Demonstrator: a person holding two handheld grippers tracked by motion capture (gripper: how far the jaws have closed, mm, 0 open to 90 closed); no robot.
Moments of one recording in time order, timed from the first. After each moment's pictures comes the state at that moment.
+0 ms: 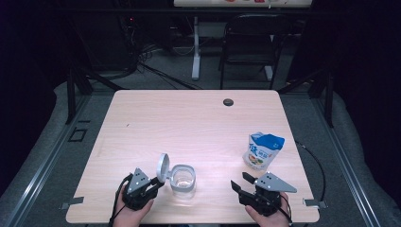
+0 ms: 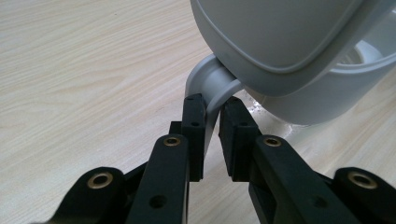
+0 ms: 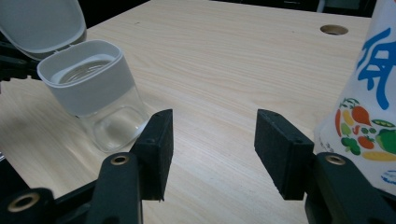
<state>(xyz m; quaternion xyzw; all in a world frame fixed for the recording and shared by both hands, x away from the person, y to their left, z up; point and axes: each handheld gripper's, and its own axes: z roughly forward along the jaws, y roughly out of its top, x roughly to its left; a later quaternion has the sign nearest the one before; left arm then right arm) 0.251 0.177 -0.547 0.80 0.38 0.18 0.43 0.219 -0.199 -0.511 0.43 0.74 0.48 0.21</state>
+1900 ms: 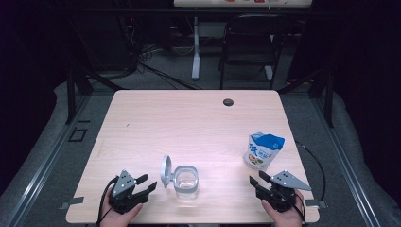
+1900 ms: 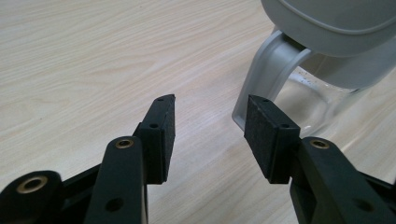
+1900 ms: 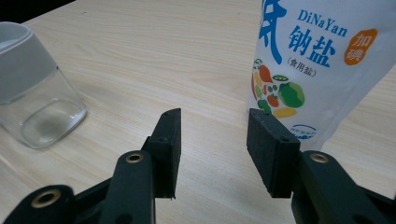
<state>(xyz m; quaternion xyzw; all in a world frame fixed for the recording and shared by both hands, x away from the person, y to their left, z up) 0.245 0.213 -0.546 0.79 0.39 0.18 0.43 0.231 -0.244 -0.533 0.48 0.71 0.45 0.24</state>
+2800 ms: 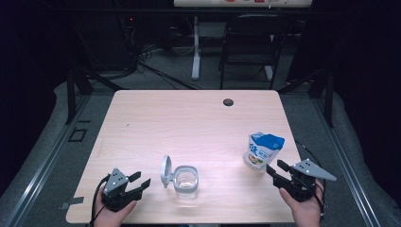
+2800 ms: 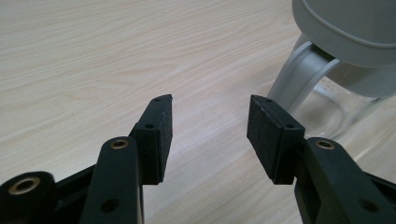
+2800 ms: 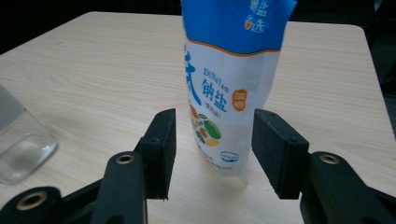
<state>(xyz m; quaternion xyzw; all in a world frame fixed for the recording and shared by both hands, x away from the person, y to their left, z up) 0.248 0.230 -0.543 0.78 0.41 0.19 0.44 0.244 -0.288 -0.499 0.50 0.69 0.45 0.26</state>
